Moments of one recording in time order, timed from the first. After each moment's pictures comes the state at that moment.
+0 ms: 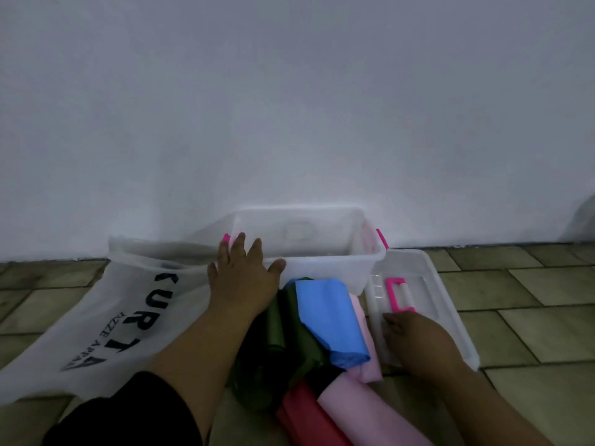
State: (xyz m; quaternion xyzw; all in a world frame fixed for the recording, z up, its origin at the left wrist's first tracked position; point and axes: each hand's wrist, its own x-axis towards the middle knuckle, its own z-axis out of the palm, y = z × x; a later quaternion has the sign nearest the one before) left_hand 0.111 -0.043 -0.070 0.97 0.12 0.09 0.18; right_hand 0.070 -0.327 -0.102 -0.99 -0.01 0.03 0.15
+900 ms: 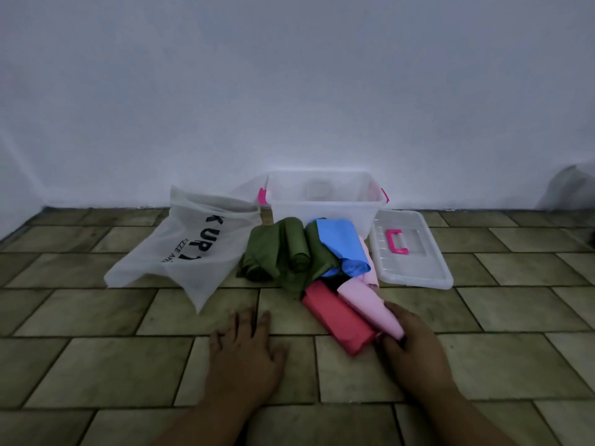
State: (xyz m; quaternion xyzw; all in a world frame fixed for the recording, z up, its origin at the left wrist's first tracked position) left_hand -0.144 -0.042 -0.160 0.99 0.10 -0.01 0.09; right_hand -0.106 -0.311 -0.135 -0.92 -0.03 -0.11 0.37
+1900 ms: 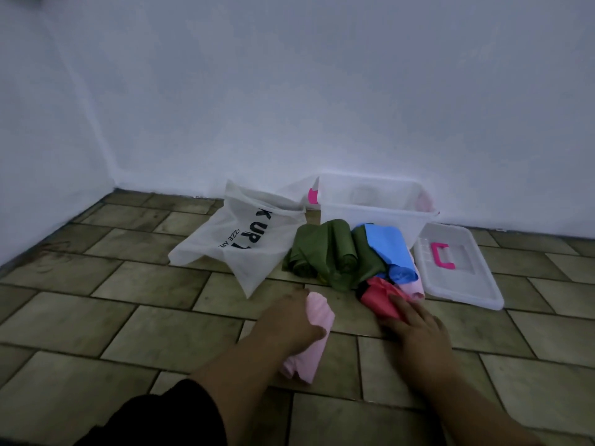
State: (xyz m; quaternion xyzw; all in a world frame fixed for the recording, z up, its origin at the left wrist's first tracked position) left_hand -0.121 -0.018 -0.109 0.94 0.08 -0.07 0.31; right_hand -0.092 -0.260 -0.119 -0.99 -0.16 -0.01 0.04
